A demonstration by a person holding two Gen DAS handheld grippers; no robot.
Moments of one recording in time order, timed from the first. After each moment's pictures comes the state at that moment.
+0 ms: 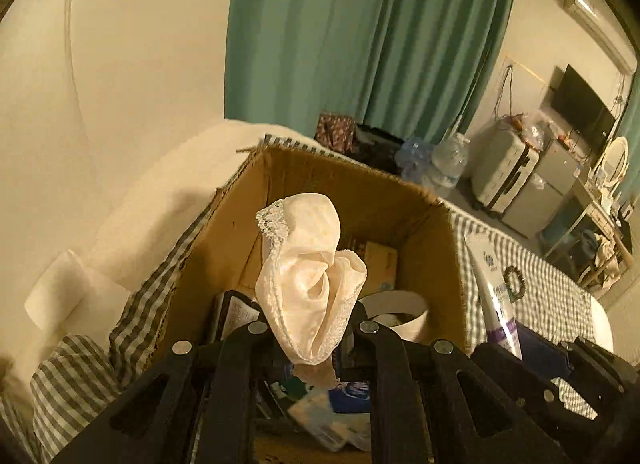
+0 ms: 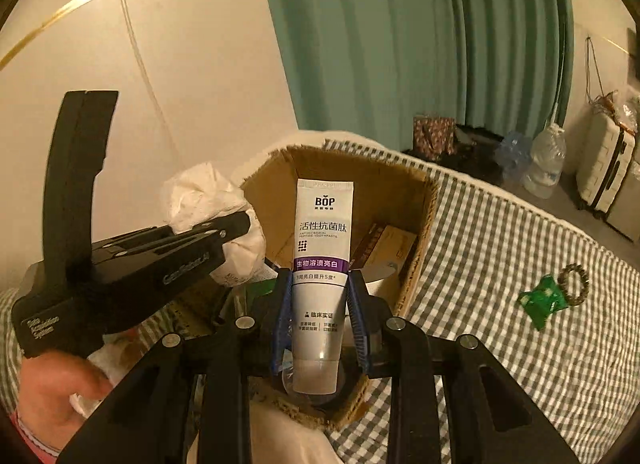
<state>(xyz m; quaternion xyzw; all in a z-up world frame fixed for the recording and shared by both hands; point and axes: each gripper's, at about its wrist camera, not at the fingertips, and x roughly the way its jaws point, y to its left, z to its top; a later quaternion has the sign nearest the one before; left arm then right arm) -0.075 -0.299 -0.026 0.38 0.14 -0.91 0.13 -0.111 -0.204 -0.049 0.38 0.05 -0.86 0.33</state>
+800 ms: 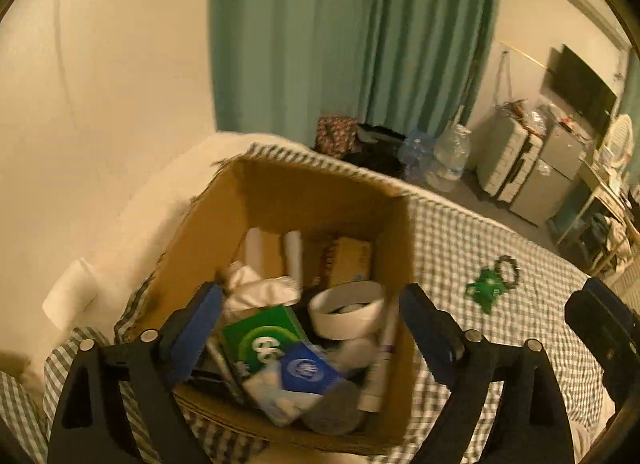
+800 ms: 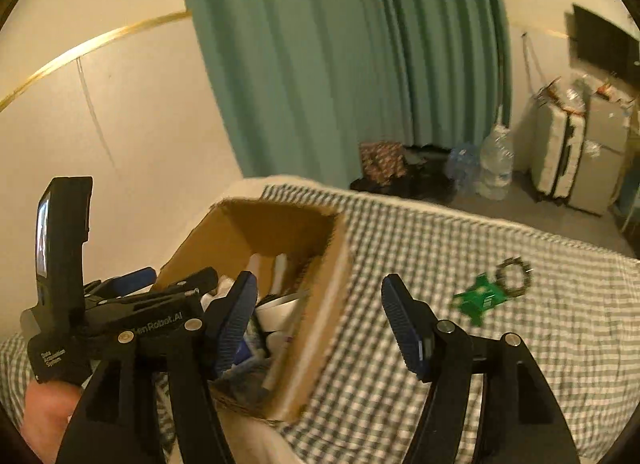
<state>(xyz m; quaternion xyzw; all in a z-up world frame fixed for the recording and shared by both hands) -0.067 -0.231 0.002 0.37 0.10 -0.91 0.14 -0.104 -0.109 -0.002 0.32 -0.01 -0.92 0.25</state>
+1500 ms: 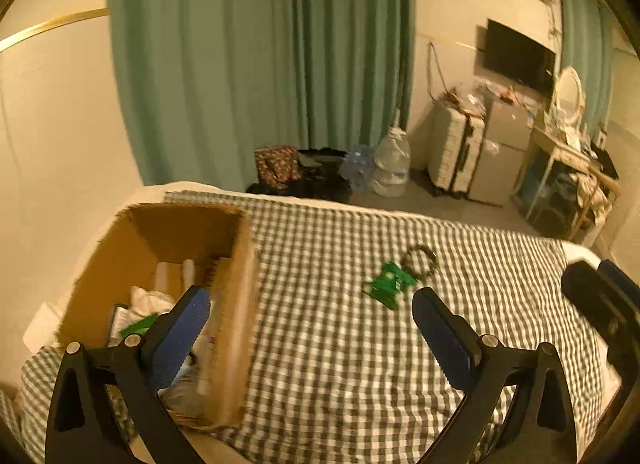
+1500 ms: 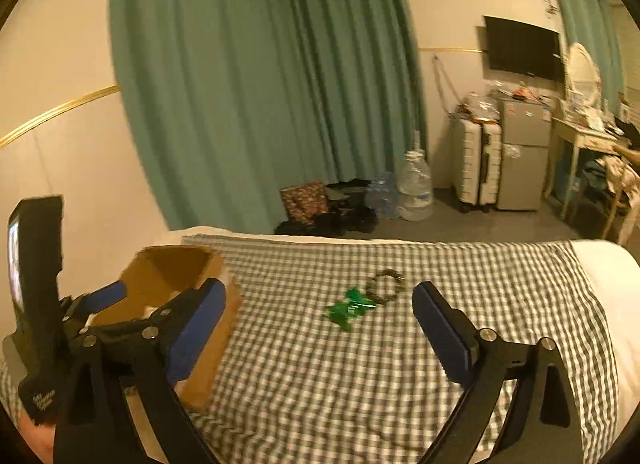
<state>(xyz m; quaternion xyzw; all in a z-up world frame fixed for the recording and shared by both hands) -0.079 -0.060 0.009 0.33 0.02 -0.94 0.07 -0.071 0.060 0.018 0.26 -0.06 -0.96 0.12</state>
